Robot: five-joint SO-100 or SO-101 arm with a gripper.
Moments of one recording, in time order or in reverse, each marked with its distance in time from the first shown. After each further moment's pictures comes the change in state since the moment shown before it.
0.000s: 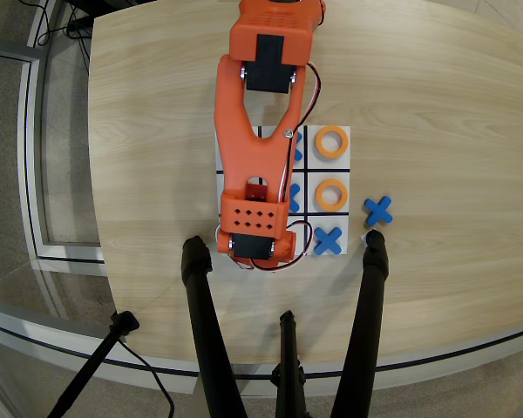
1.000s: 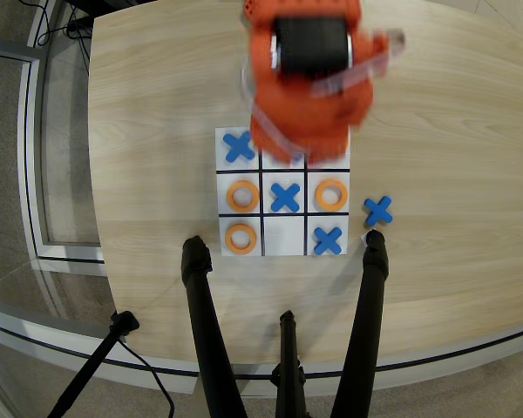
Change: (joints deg) arm -10.6 83.0 60.3 19.6 -6.8
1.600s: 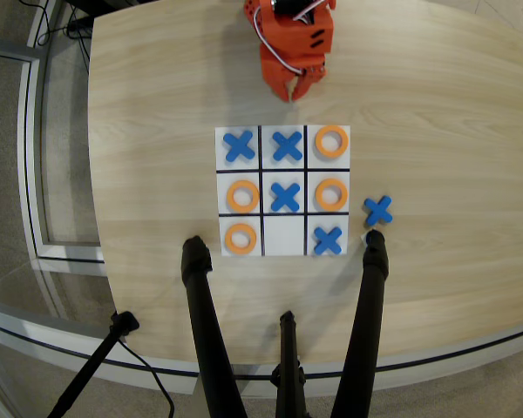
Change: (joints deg) arm -1.0 57.6 57.1 1.7 -4.0
